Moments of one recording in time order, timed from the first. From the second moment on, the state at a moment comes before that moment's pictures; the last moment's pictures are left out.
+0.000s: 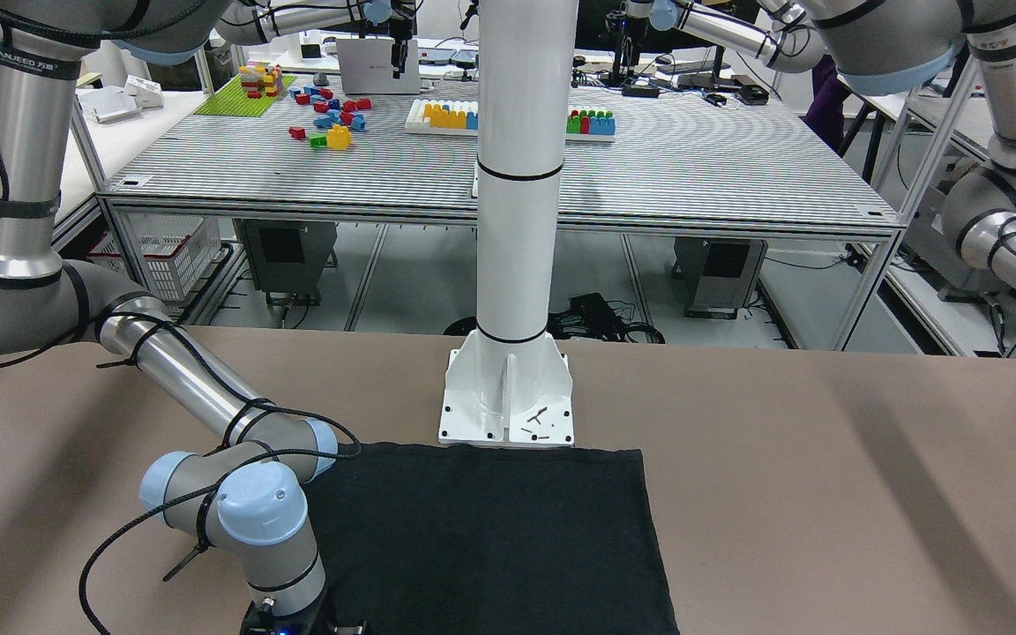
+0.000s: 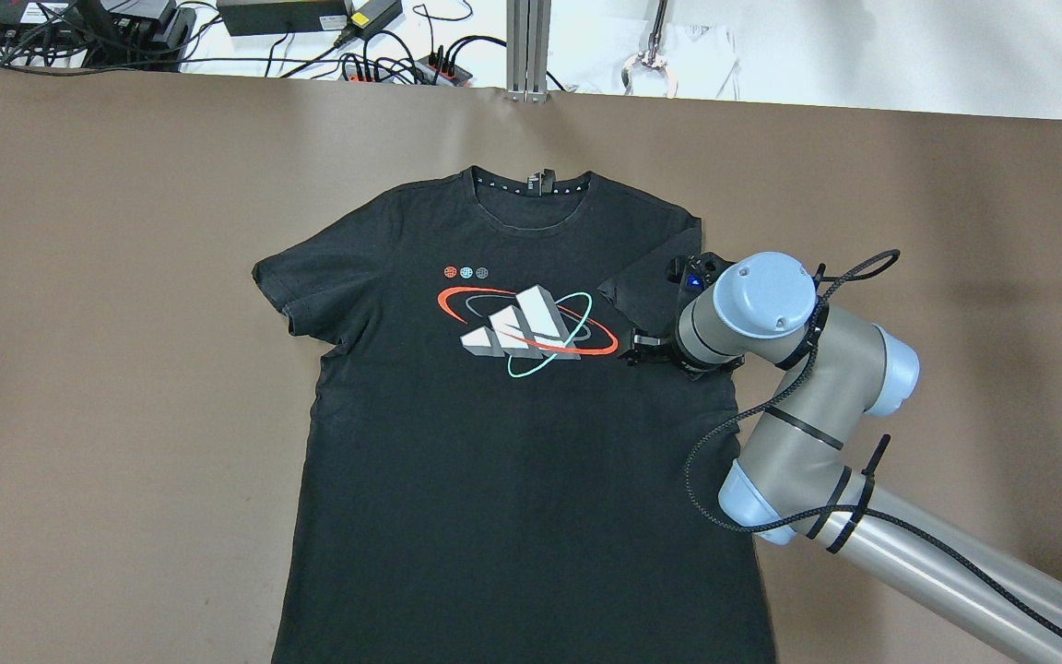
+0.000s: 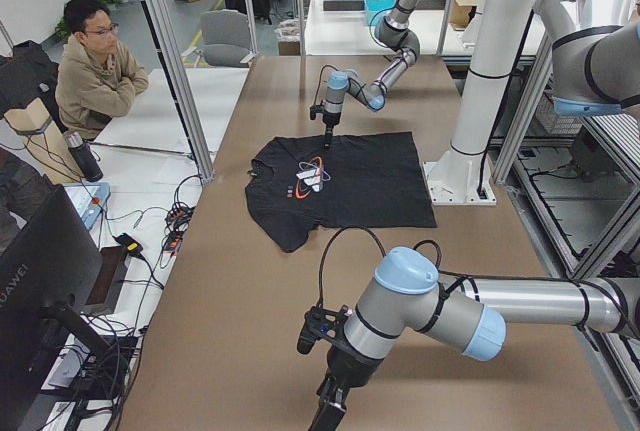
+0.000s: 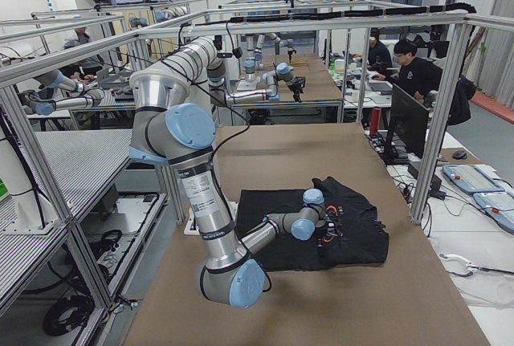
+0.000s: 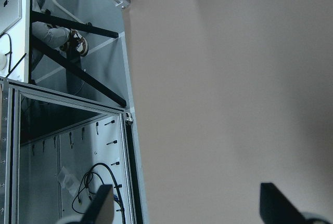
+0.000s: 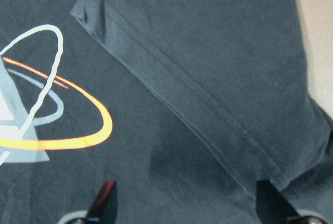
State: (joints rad) left arm -1.71 -1.40 -1.81 -1.97 -1.92 0.10; right arm 0.69 -1.06 1.54 -1.19 1.90 1.20
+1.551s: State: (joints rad) left arm -1.11 -1.97 -1.47 -1.99 -2.31 -0.66; right arm 0.74 -1.15 1.80 -1.35 1.97 1.18
